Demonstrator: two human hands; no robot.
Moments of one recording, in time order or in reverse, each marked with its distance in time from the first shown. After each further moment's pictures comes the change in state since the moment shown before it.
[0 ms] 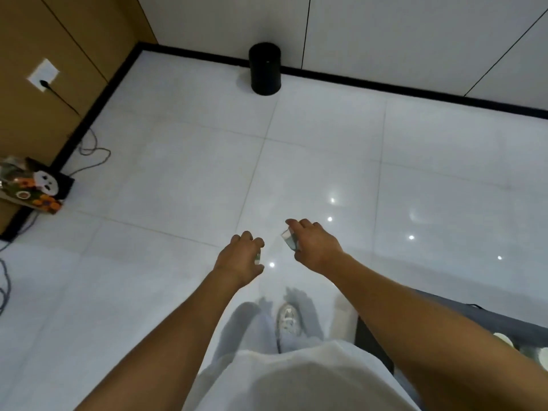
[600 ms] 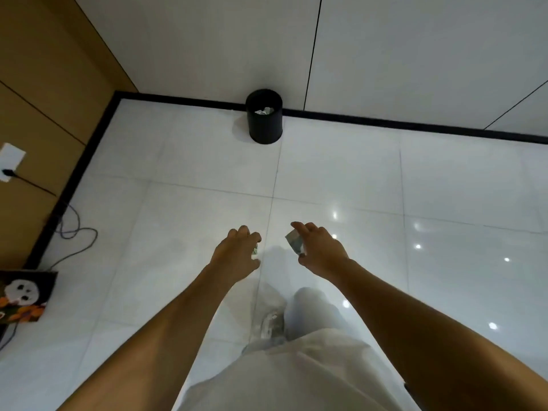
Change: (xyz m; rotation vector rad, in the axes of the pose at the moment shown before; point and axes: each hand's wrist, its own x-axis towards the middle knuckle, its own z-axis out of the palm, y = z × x) left_hand 0.398 -0.142 -0.271 0.044 -0.003 0.081; right_hand 0.413 -0.013 -0.203 0.104 0.048 0.129
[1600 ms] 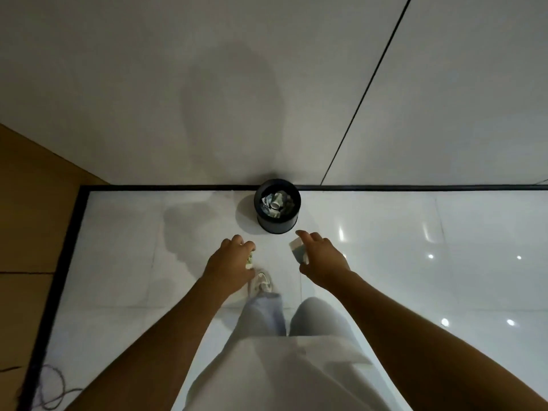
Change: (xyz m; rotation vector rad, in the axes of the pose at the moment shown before) left_hand 0.583 -0.187 -0.320 0.044 -0.101 0.062; right_hand 0.609 -0.040 -0.255 0.143 -0.040 0.192
